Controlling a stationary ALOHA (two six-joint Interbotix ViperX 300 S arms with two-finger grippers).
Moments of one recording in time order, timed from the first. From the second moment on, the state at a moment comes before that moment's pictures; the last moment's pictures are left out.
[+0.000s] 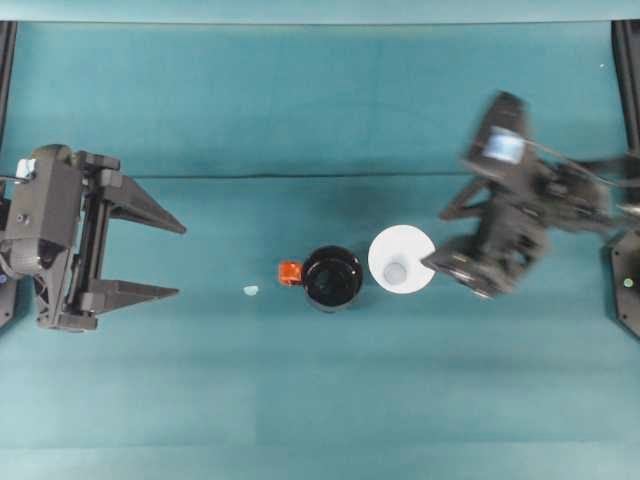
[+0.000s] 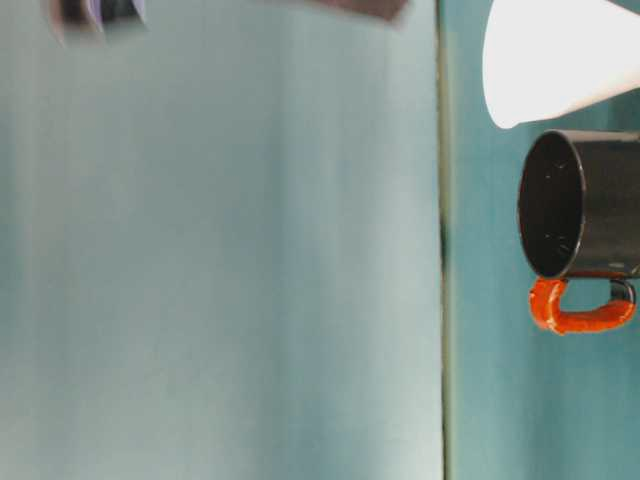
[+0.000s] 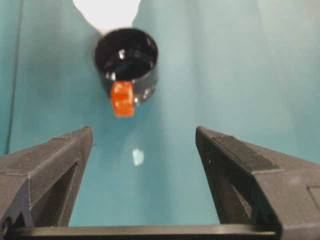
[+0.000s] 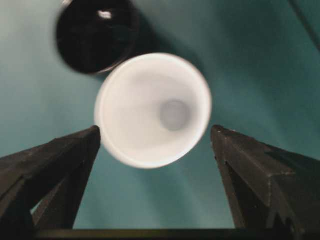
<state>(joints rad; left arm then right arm) -0.06 -0.65 0.90 0.02 0.31 0.01 -0.12 -0.31 0.75 0.06 0.54 0.41</state>
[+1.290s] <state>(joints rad) -0.05 -0.65 0.92 0.02 0.31 0.01 -0.18 0.02 0.64 0.07 0.66 0.41</state>
